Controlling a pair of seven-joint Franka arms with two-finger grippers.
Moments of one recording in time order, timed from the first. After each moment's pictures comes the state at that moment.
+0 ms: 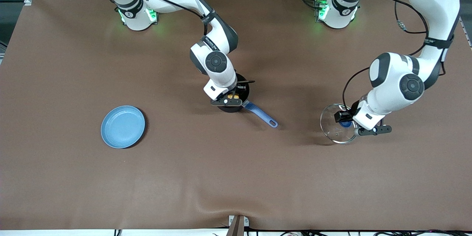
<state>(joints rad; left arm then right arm) 0.32 0.39 -0.47 -2.04 0.08 2.41 -0.29 0.77 0.67 0.03 -1.70 0.17 2.38 0.72</state>
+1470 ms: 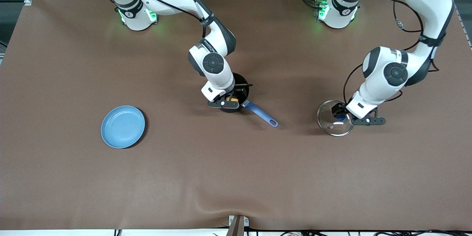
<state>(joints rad) 0.34 0.32 -0.47 -2.16 0.25 2.51 -0.30 0.77 0.67 0.01 -1.72 0.17 2.44 0.74</state>
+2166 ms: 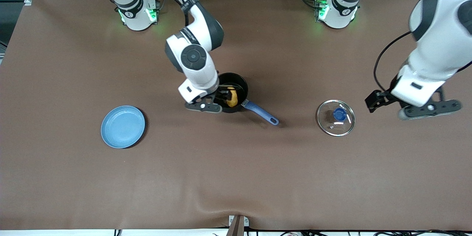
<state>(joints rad) 0.34 0.17 -0.57 -1.57 0.19 1.82 -0.39 0.77 0.48 -0.15 -1.63 0.12 2.09 0.73</state>
